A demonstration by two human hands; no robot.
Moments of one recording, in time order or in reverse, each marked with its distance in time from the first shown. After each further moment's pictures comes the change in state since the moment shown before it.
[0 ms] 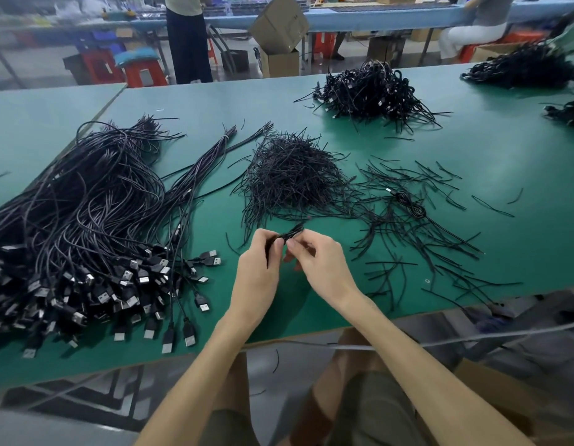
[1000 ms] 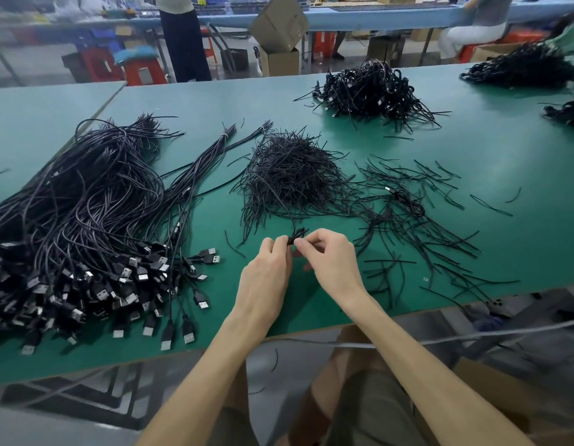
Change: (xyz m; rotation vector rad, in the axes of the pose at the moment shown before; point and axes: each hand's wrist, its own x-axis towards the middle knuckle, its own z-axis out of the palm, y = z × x) left_hand -0.007 0.000 0.010 0.535 -0.080 0.143; right_hand -0.005 -0.003 -0.007 0.053 0.086 0.149
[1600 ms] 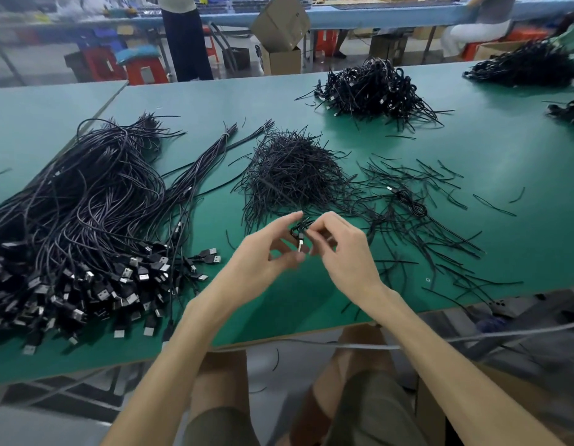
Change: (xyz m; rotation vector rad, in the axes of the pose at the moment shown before) left_hand 0.026 -0.005 -0.046 -0.640 -0.326 0.068; right_hand 0.003 -0.008 -0.028 -0.195 0.025 -0.461
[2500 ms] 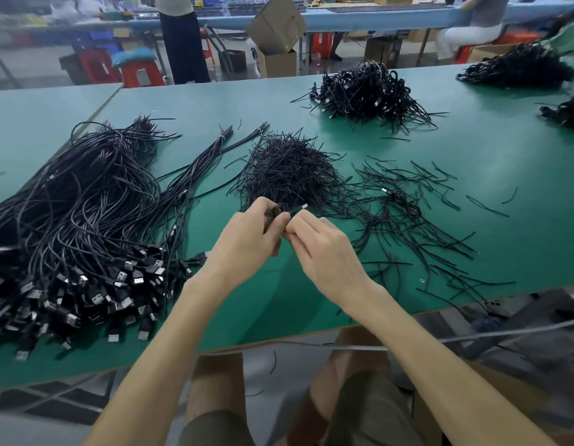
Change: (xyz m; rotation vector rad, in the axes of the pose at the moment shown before) left_hand 0.016 0.029 -0.018 0.324 0.167 -0.075; right_hand 0.006 -0.022 0.010 -0.311 0.035 -0.371
